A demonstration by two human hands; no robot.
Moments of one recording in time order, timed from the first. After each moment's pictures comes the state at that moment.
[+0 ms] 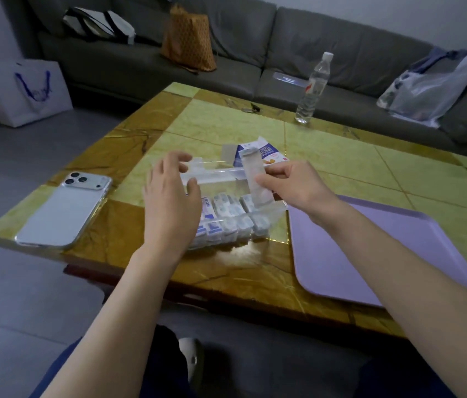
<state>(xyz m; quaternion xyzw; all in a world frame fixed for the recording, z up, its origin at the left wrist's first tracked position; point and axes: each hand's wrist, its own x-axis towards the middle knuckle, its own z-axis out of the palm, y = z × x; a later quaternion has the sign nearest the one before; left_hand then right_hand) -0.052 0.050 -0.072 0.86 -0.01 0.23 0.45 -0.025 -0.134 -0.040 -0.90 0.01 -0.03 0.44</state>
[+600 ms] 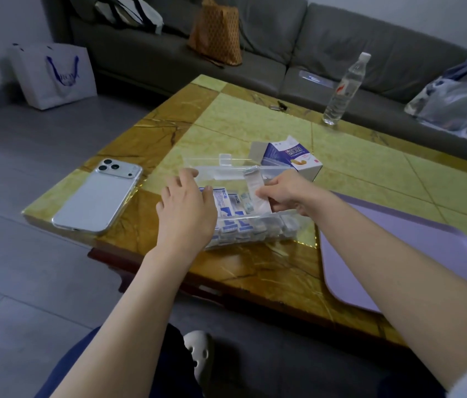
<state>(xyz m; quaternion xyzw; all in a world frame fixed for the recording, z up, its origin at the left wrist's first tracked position) -0.055 0.080 -0.088 0.91 0.07 0.10 0.40 0.024 -0.086 -0.069 -0.92 0.12 0.14 0.35</state>
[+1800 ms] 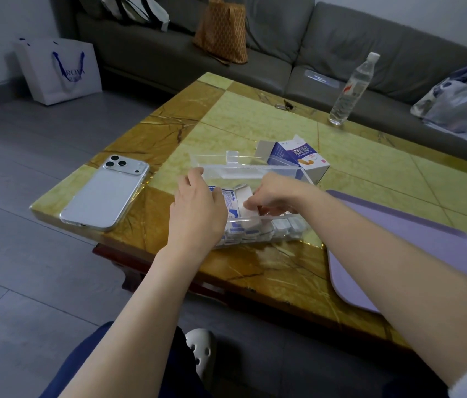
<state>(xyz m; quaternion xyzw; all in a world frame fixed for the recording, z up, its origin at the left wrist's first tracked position) -0.053 0.079 -0.093 0.89 0.05 0.09 0.44 0.012 -0.050 -0.056 -0.95 0.05 0.23 0.19</state>
